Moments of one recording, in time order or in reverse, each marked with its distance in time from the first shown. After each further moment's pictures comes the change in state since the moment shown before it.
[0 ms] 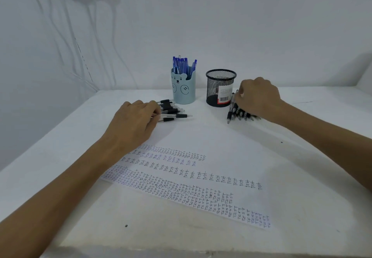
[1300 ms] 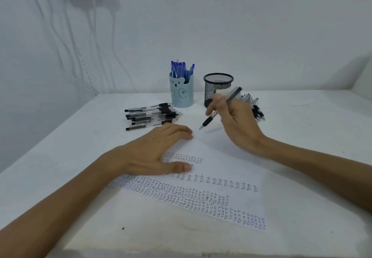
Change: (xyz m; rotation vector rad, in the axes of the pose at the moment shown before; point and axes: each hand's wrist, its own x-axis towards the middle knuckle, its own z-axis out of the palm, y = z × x) left_hand -0.009 0.036 -0.003 -0.338 -0.569 0.207; right_hand -0.070 -0.045 0.013 1.008 0.147 -0.317
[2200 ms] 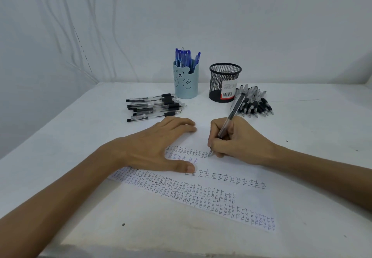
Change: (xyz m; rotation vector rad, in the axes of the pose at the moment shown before) left_hand 0.001 -0.002 0.001 -0.049 -0.114 -0.081; right_hand -0.032 -0.014 -0.004 0.199 -0.519 0.255
